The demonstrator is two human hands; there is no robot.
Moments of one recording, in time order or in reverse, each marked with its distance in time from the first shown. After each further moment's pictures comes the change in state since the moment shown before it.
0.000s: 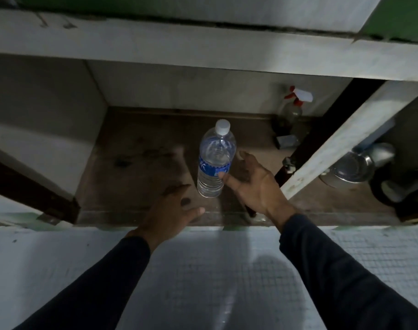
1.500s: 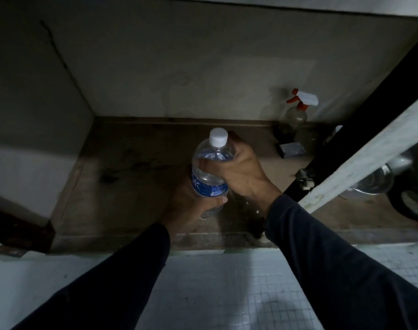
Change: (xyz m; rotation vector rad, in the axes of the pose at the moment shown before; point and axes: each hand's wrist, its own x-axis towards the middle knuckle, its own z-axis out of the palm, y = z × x) left_hand 0.107 0.011 0.044 -0.409 0.104 0.236; right_hand 0.075 -0.018 0.019 0.448 -0.055 -0.156
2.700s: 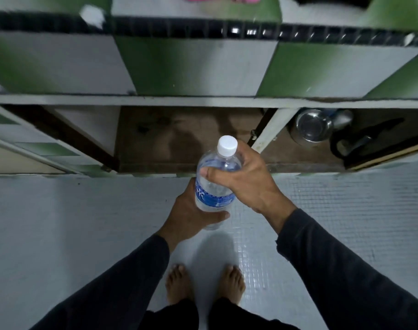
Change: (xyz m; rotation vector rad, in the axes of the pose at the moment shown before) left_hand -0.276 0.232 -0.022 0.017 -0.162 -0.337; right_hand -0.235 -0.237 -0.002 -0.061 0.023 0.278
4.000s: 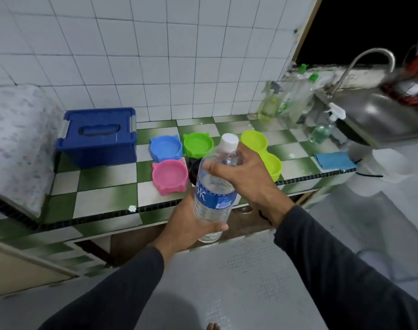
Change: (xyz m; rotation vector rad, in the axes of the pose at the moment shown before) left_hand -0.143 0.467 -0.037 0.071 -0.109 0.474; right_hand -0.156 -0.439 -0.170 0.073 0.299 -0.260
